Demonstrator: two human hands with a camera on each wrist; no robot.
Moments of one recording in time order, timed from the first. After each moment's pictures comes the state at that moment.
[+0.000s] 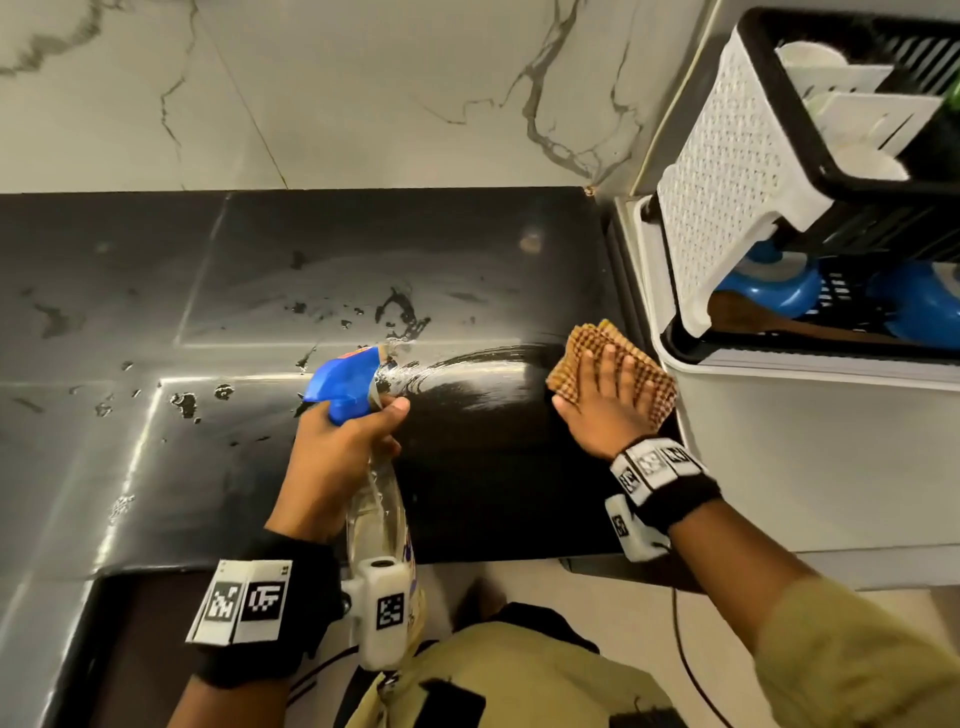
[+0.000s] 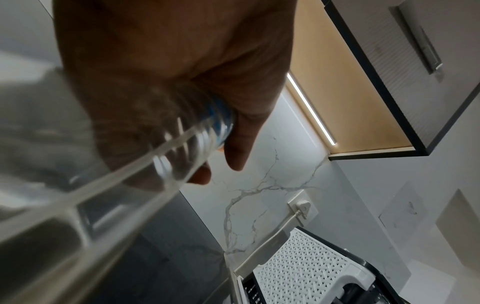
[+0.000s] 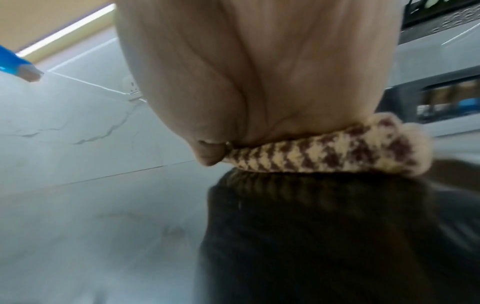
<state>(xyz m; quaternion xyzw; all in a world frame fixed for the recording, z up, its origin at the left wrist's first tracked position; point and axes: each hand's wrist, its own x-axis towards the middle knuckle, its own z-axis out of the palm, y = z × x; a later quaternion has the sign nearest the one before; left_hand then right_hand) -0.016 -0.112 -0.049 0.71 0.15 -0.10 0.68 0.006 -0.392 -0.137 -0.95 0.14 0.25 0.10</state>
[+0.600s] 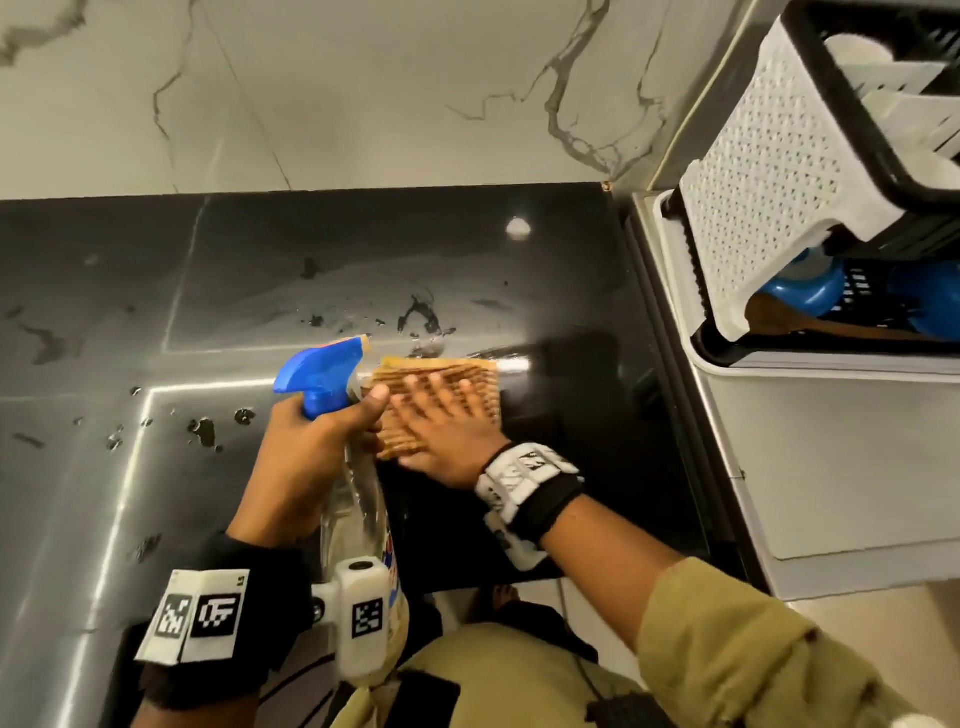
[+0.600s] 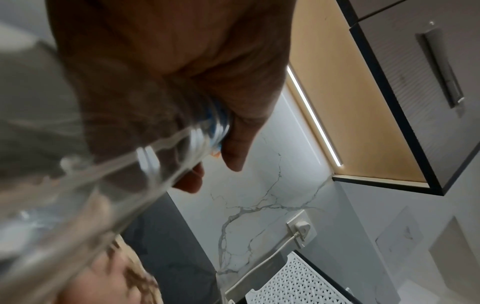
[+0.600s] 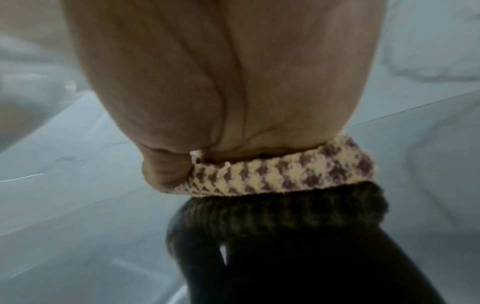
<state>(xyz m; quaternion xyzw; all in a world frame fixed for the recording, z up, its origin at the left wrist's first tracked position) 0.025 -0.055 -0.036 0.69 0.14 -0.14 0.69 0.046 -0.205 -0.131 -0.93 -0.18 0.29 0.10</state>
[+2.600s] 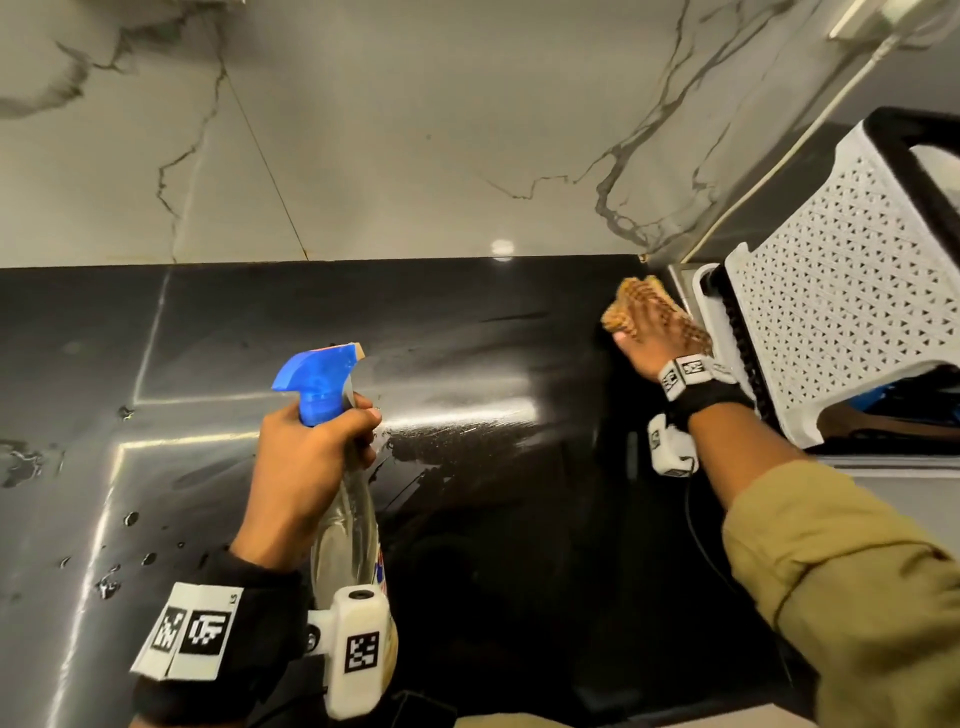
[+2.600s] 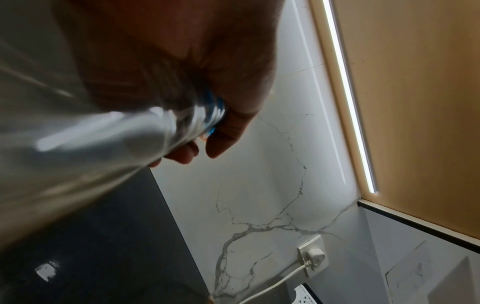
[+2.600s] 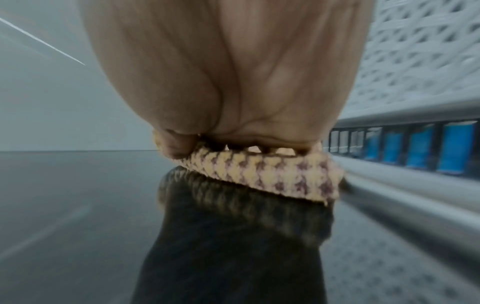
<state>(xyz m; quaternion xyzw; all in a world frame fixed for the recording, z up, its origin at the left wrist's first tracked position) 0.163 -0.014 -0.035 0.72 0.13 -0.10 0.67 0.240 -0.406 -0.133 -0.94 0.23 0.21 0.14</state>
